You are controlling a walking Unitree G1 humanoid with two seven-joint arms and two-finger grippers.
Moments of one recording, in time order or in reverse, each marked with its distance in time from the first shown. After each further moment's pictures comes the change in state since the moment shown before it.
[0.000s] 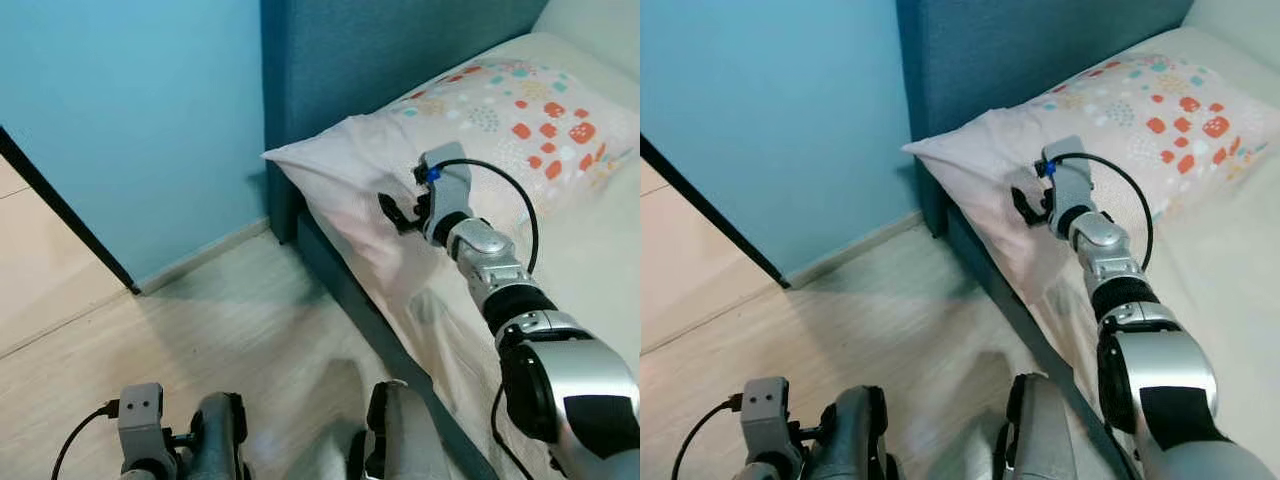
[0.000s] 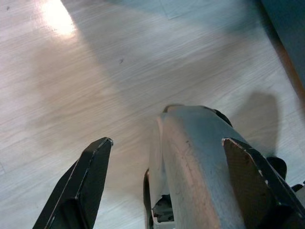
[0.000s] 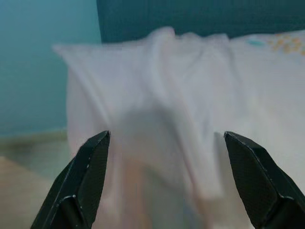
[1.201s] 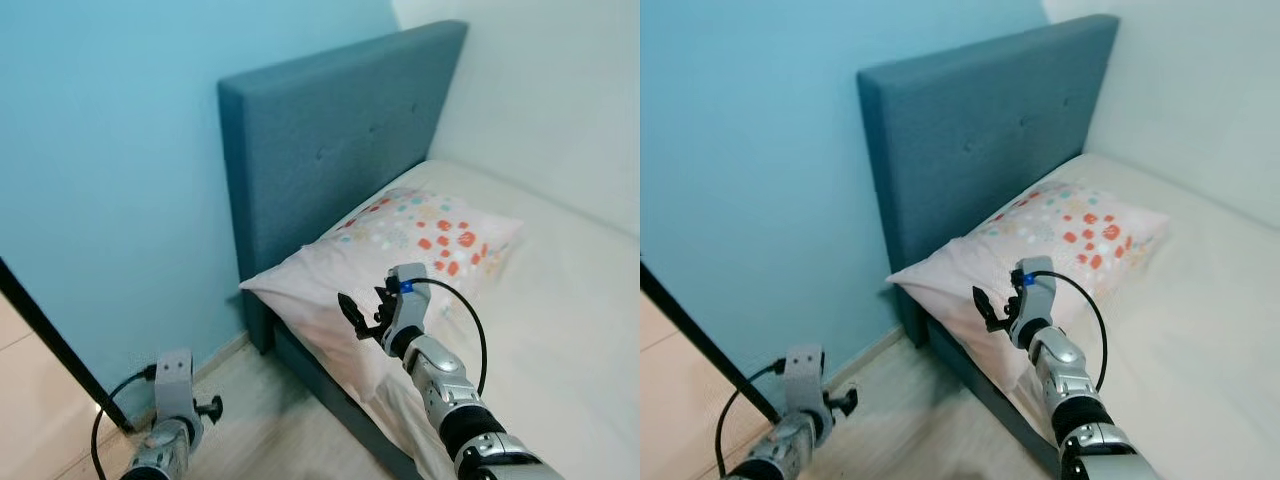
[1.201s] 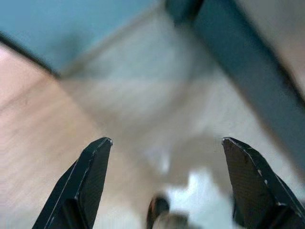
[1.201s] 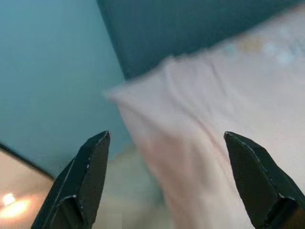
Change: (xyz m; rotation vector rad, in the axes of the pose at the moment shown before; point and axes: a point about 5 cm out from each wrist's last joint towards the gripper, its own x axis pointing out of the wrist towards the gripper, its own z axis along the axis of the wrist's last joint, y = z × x) left arm 0.036 -0.010 -0.015 0.028 0.318 0.109; right arm -0.077 0.092 -0.157 0.273 0.320 0.084
